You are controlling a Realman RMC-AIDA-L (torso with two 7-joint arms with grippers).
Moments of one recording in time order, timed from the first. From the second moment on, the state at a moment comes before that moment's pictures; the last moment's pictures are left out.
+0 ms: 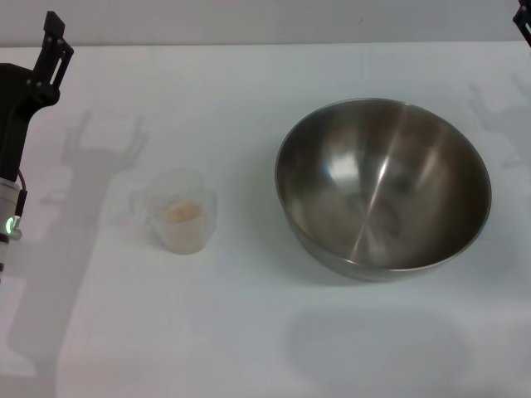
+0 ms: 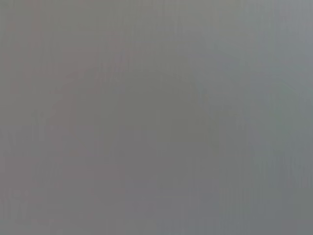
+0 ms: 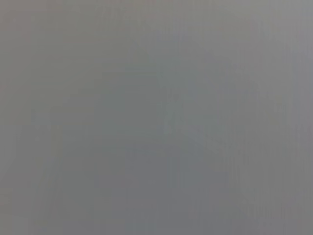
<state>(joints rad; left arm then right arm) -0.38 -2.08 -0.70 -0.34 2.13 1.44 -0.09 0.45 2.08 -1.00 -0.22 2.64 1.30 -2.88</state>
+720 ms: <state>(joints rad) -0.40 -2.08 -0.70 -0.34 2.13 1.43 -0.09 0.46 2.08 -1.02 -0.26 2.63 1.21 -2.87</state>
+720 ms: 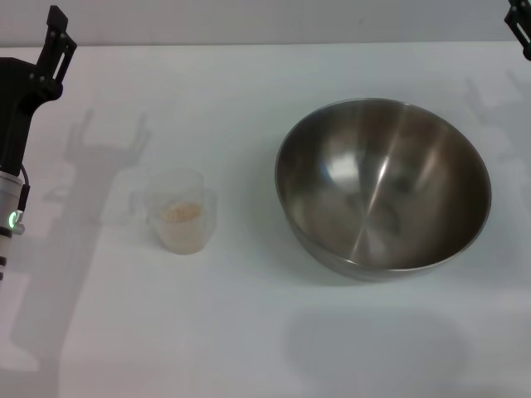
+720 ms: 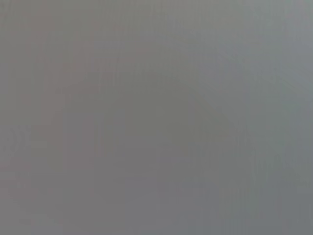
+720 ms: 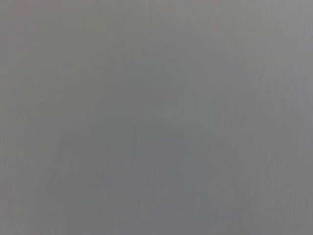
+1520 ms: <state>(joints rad) -0.40 -2.08 -0.70 -0.34 2.13 1.43 -0.09 0.30 2.07 -1.27 -1.00 1.97 0.70 -1.89</state>
